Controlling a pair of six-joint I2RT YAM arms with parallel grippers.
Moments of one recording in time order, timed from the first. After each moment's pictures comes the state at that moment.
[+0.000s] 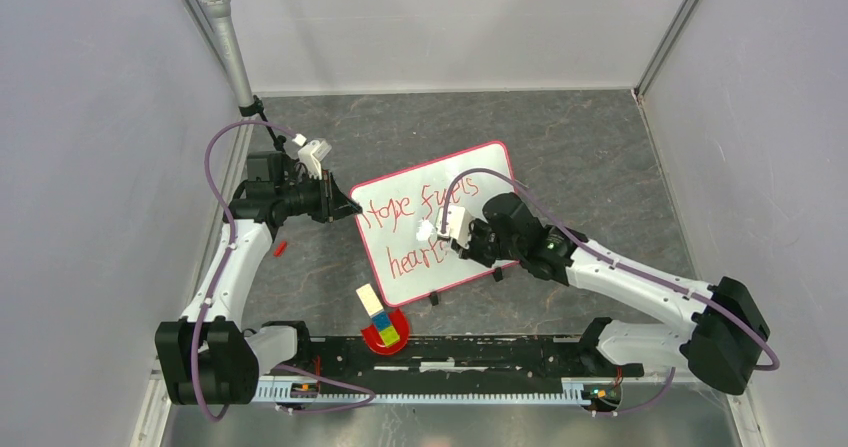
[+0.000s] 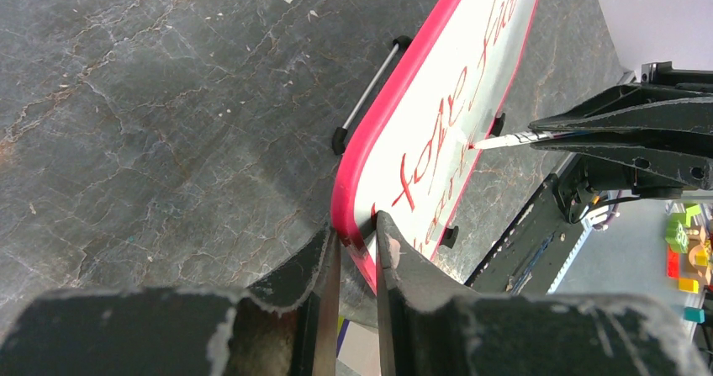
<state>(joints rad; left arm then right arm) 0.01 1.14 0.86 -0.50 0.83 -0.01 0.87 1.19 0.78 -0.27 -0.18 -0.44</state>
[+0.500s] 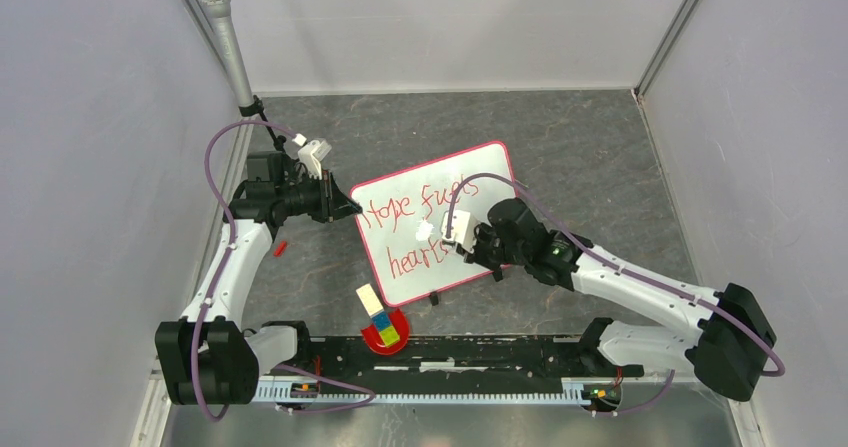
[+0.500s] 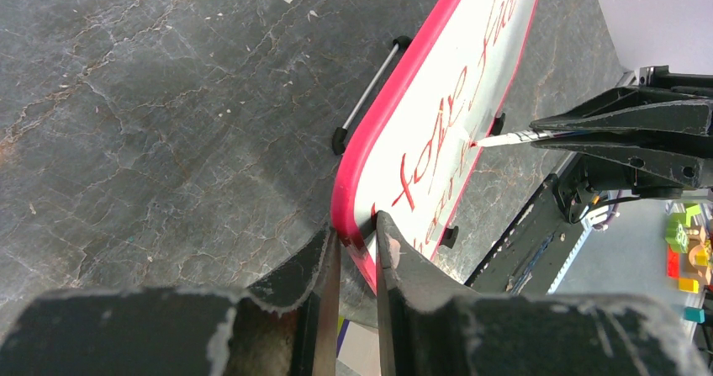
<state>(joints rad) 0.01 1.14 0.86 -0.50 0.83 -0.01 0.87 1.14 0.74 -0.27 -0.16 -0.45</state>
